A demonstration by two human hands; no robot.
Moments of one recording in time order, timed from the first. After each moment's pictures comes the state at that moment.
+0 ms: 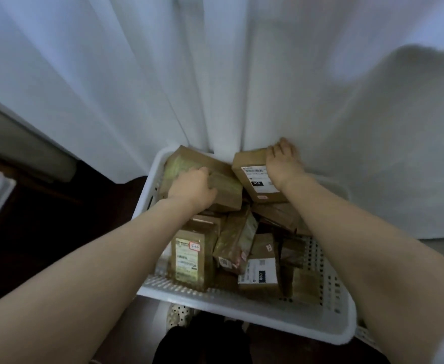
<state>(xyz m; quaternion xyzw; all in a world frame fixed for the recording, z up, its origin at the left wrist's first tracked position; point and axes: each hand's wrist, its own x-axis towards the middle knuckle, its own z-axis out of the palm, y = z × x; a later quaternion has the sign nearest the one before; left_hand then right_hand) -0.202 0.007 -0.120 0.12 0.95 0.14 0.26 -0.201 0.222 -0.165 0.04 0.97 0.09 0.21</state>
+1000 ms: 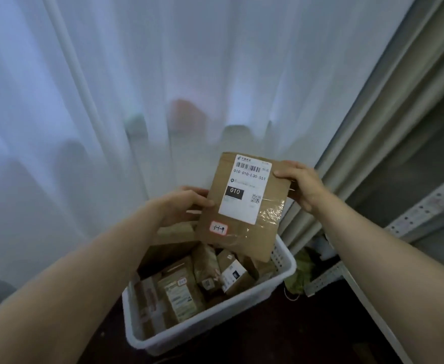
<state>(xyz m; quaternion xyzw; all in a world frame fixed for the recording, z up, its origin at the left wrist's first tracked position) -0.137 -0.053 0.069 0.27 0.66 0.45 0.54 0.055 0.128 0.108 0.42 0.56 -0.66 -0.25</state>
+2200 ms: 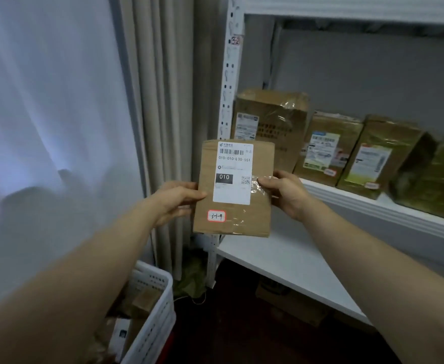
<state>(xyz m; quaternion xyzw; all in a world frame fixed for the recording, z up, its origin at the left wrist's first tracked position) 0.164 0.094 0.169 0.48 0.49 0.37 0.62 0.413 0.080 0.186 0.54 0.42 -0.51 -0.51</state>
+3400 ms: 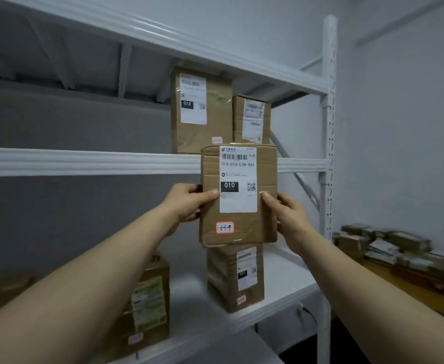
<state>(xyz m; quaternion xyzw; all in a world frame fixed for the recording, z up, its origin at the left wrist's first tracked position) 0.878 -0.042 0.415 0.77 0.07 0.28 0.57 0.996 -0.220 0.372 0.56 0.28 0.00 -0.78</state>
